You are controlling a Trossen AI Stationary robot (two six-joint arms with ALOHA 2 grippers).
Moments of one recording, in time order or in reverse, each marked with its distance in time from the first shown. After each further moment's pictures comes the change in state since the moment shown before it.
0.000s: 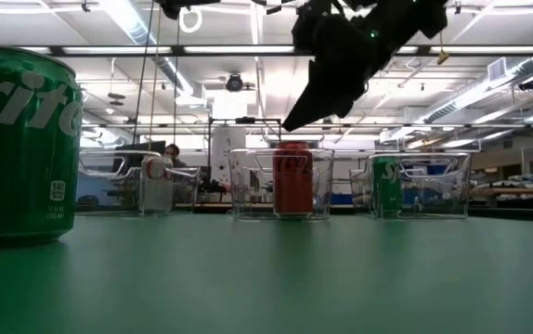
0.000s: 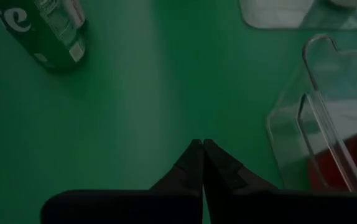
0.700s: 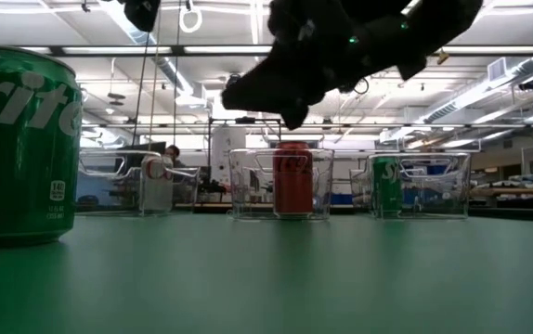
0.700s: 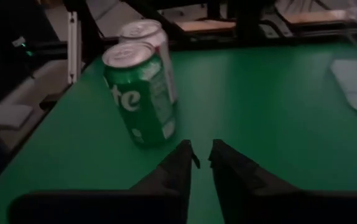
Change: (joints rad) left arm -0.392 -0.101 -0.284 0.158 -0.122 -0.199; right arm 0.058 0.200 -0.045 0.609 -0.183 -0.012
